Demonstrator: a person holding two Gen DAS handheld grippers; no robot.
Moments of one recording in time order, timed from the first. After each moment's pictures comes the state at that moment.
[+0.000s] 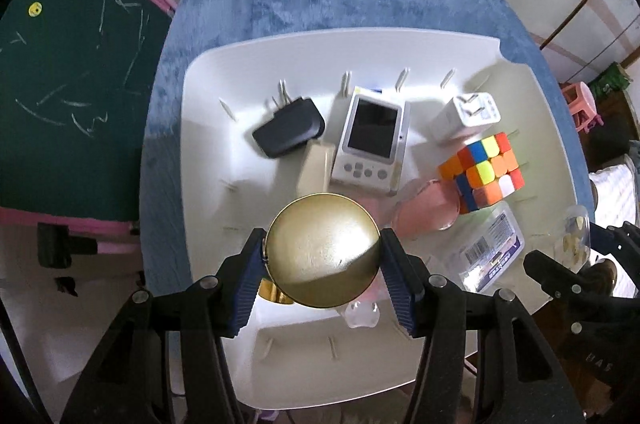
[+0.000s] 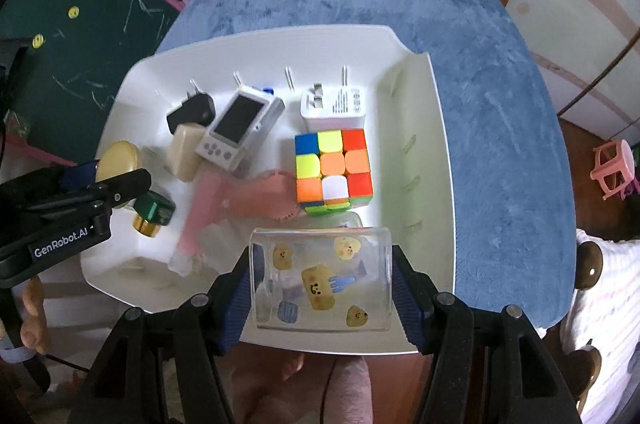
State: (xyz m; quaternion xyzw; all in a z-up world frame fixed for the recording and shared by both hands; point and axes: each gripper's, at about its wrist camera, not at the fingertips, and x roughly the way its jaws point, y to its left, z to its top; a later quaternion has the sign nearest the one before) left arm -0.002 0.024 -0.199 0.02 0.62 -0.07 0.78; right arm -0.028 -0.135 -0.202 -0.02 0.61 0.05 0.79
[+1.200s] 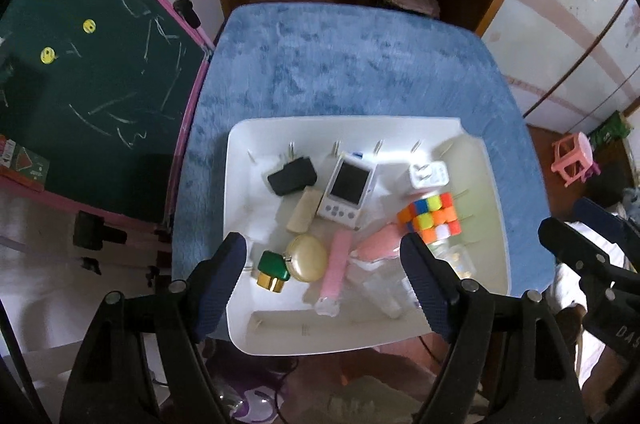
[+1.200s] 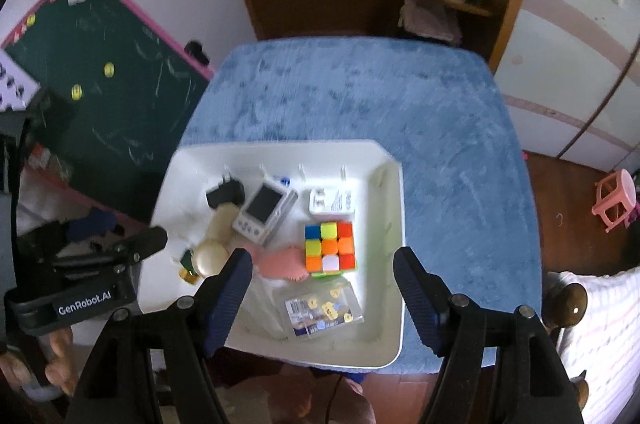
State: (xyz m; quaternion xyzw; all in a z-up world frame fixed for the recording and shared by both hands) left arm -0.018 0.017 -0.091 -0.02 0.56 -0.04 0.83; right arm -0.023 -0.154 -0.092 0.01 0.53 0.07 0.85
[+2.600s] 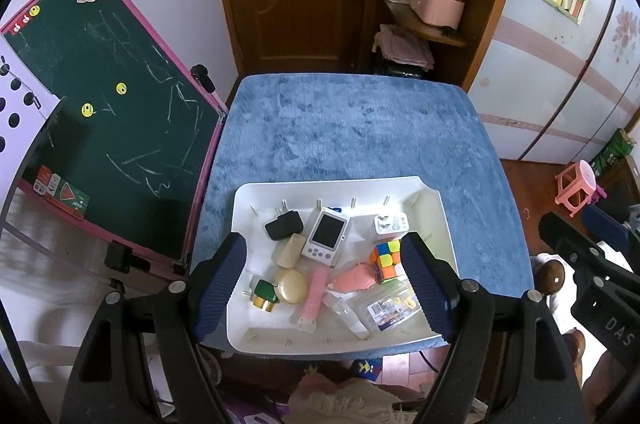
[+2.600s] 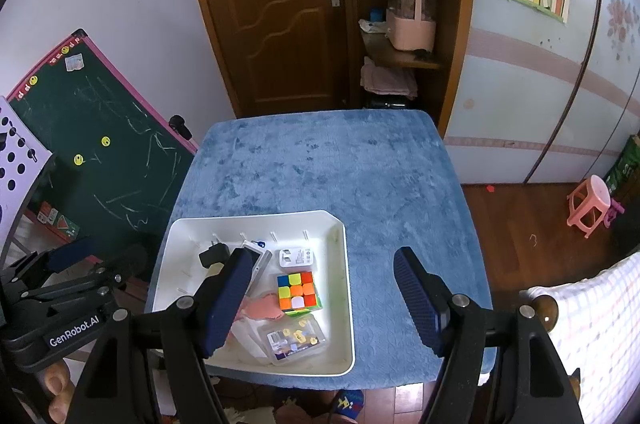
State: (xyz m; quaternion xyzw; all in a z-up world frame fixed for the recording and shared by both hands) left arm -0.048 -0.024 -0.018 -0.01 0.48 -0.01 0.88; right arm -0.055 -0.197 -0.011 0.02 0.44 0.02 0.90
